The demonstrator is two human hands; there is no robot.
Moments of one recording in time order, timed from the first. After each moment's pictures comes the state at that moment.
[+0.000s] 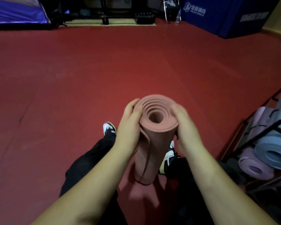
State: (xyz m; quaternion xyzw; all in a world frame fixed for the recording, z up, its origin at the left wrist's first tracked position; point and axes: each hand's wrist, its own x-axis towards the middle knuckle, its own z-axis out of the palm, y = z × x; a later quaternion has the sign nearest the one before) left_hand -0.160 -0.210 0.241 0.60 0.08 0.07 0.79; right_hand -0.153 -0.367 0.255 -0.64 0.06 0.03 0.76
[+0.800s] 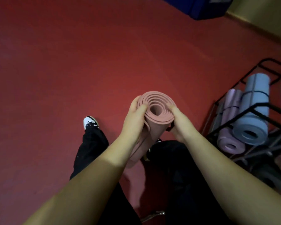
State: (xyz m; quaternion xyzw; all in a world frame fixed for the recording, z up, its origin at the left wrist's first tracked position) left_hand -0.097 -0.222 0.191 0.58 0.10 -0.09 0.80; right_hand -0.096 -0.376 0.193 -0.66 0.22 0.10 0.71
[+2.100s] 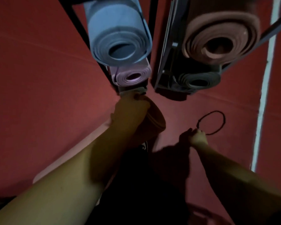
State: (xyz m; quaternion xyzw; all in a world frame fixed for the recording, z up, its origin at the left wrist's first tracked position) left_hand -0.144 -0.717 0.027 0.85 -0.15 -0.40 0.31; right_hand -0.407 -0.816 -0.200 -0.58 0.70 0.16 0.37
